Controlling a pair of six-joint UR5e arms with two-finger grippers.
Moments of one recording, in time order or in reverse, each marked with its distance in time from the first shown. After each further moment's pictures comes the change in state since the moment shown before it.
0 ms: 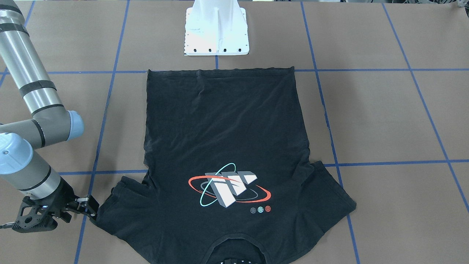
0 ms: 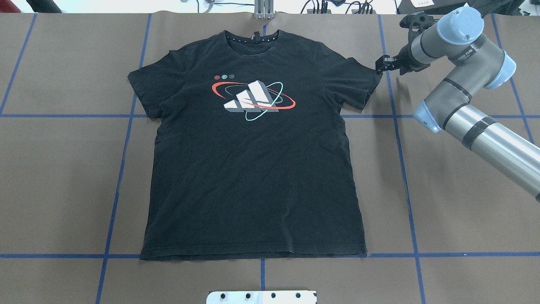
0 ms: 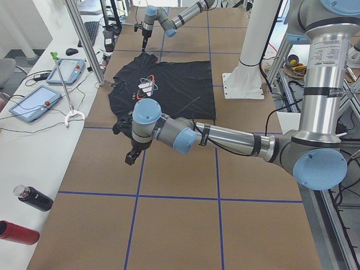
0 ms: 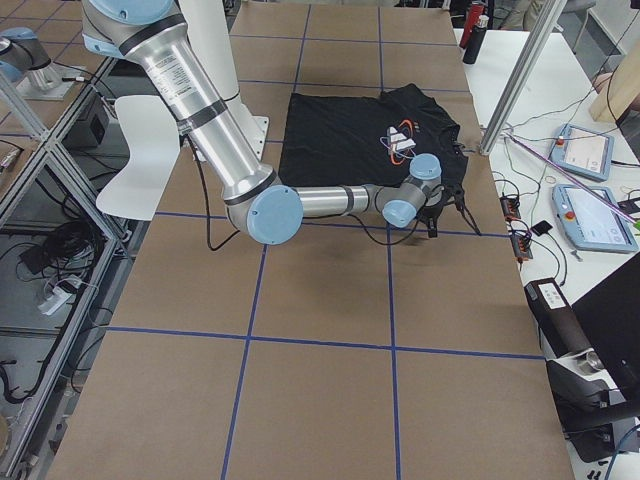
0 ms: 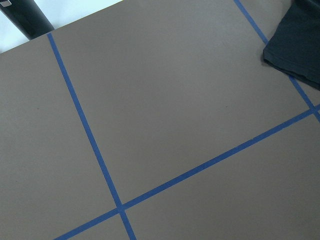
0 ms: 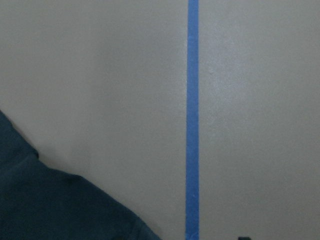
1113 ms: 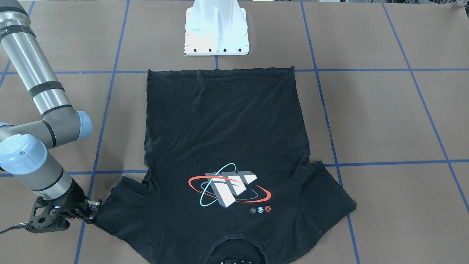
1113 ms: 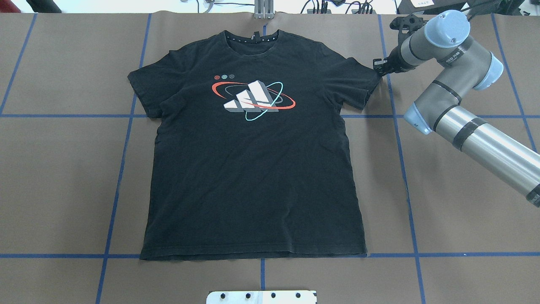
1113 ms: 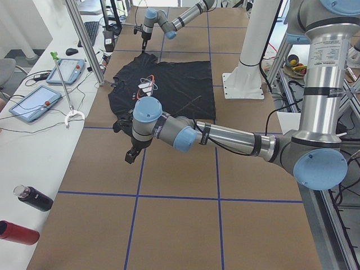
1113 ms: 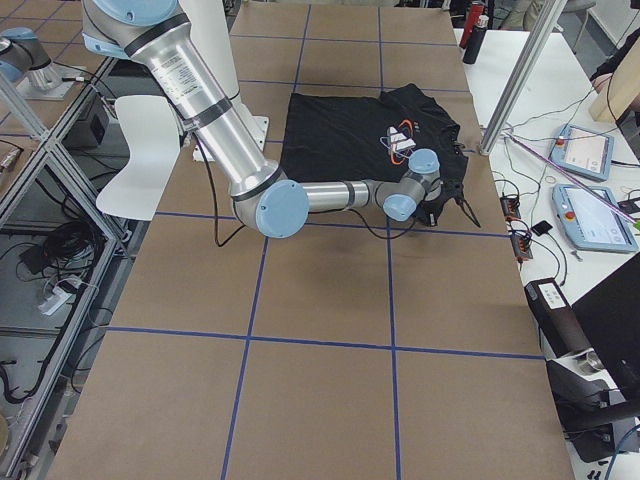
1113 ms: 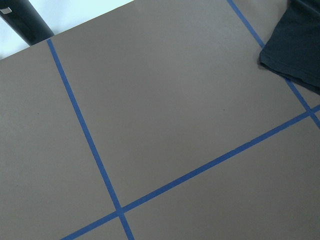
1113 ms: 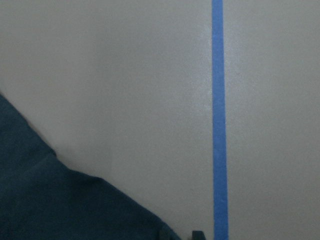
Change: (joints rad) left arm 0.000 0.002 -0.011 0.000 0.003 0.000; right arm -0.022 0.022 -0.015 0.000 -0.026 0.004
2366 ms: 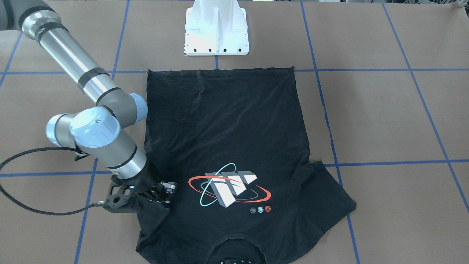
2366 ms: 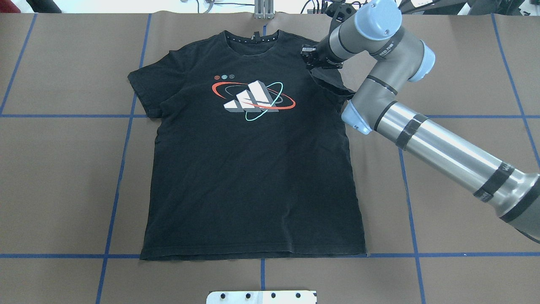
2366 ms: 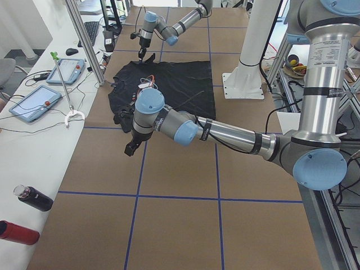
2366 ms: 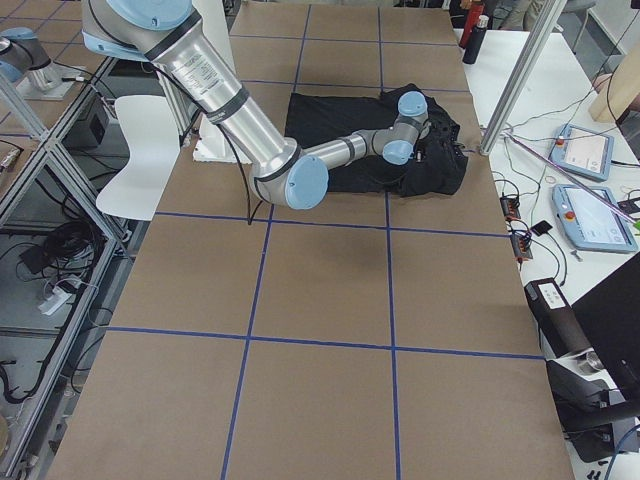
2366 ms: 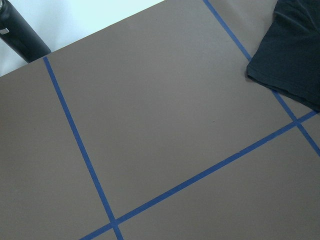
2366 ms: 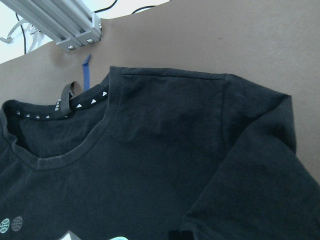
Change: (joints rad) left arm 0.001 -0.003 -0.049 0.000 0.001 -0.027; right arm -0.134 0.201 0.057 -0.011 -0.020 0.387
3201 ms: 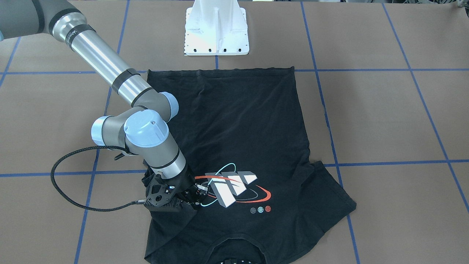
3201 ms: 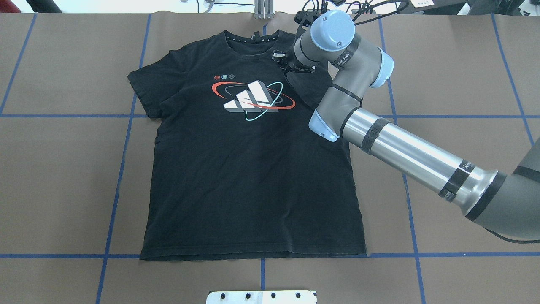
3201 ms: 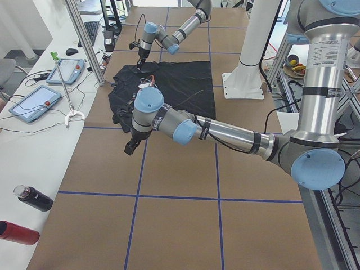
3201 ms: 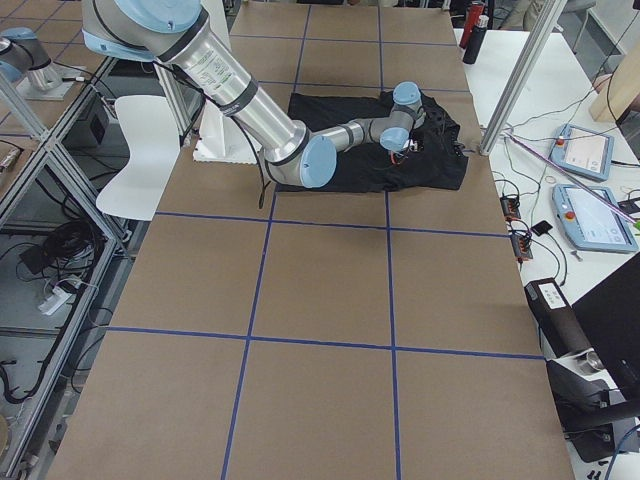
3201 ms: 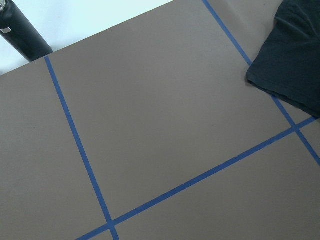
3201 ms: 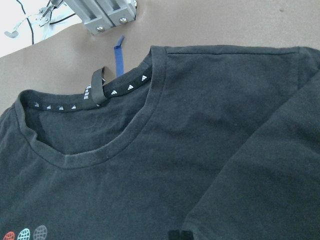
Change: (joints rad) left arm 0.015 -0.034 0.015 -0.011 -0.001 -0.100; right arm -0.060 0.114 -0.126 0.000 -0.099 0.036
